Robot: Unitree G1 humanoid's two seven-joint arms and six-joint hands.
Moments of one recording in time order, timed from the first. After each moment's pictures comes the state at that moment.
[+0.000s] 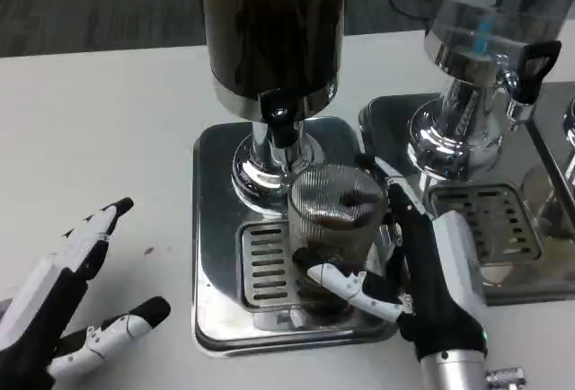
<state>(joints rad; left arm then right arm) 0.24 0.60 0.03 0.39 0.42 -0.72 0.14 0.13 -0.04 0.32 0.18 -0.56 -0.33 -0.51</state>
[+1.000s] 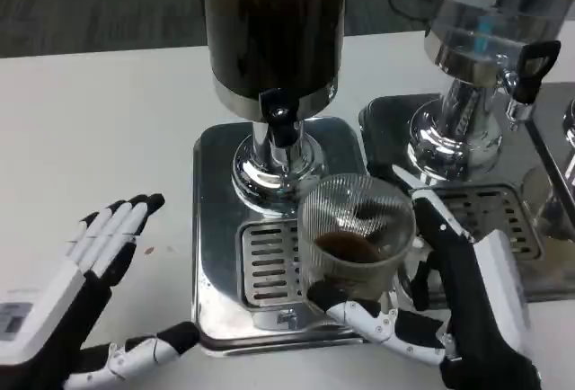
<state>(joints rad) 0.36 0.60 0.07 0.13 0.59 -0.69 0.20 0.39 -0.12 0.31 -0.17 -0.56 -0.40 -0.38</state>
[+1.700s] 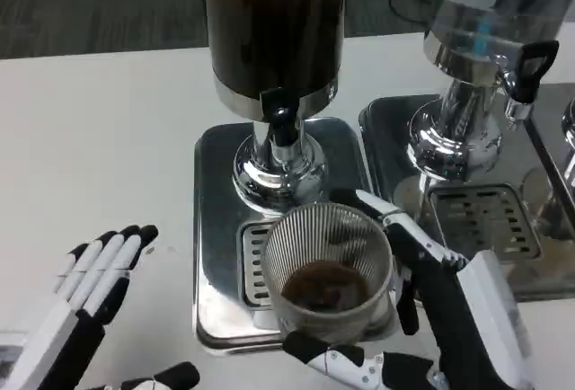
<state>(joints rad) 0.54 0.58 0.11 -0.01 0.64 -0.65 0.24 0.50 -0.17 0.33 -0.29 -0.66 -0.49 -0.35</state>
